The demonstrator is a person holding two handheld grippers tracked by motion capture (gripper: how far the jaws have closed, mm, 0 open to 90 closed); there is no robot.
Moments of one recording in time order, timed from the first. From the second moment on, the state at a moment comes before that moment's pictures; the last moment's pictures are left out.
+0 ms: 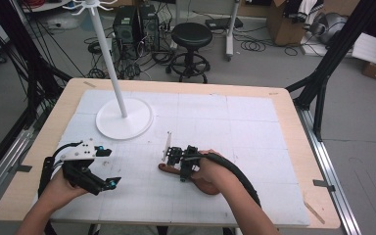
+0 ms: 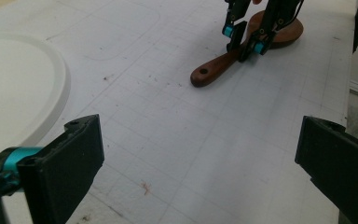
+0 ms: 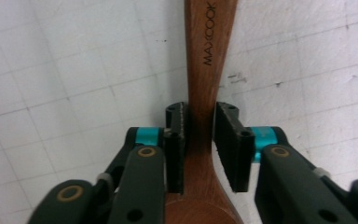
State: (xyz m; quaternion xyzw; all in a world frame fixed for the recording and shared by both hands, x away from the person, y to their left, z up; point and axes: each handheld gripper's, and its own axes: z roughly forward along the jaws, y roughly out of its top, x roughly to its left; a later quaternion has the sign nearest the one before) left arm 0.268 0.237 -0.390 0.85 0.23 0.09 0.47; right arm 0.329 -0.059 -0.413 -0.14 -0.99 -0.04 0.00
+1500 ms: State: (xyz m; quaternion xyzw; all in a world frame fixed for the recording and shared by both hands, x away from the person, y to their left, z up) left arm 0.267 0.239 -0.391 0.85 0.23 0.09 0.46; right arm 0.336 -0.084 -0.395 -0.10 -0.98 -0.14 0.05
